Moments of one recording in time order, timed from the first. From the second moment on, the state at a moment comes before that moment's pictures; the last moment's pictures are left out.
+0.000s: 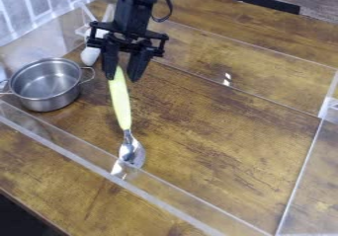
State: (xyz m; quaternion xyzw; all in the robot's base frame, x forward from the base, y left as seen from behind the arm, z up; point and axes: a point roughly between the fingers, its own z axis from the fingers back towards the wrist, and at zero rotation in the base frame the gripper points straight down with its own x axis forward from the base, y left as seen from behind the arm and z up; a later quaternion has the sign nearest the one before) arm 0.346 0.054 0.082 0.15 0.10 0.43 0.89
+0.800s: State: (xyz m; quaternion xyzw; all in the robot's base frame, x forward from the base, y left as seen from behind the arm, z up) arm 0.347 0.067 0.131 0.00 0.12 0.36 0.93
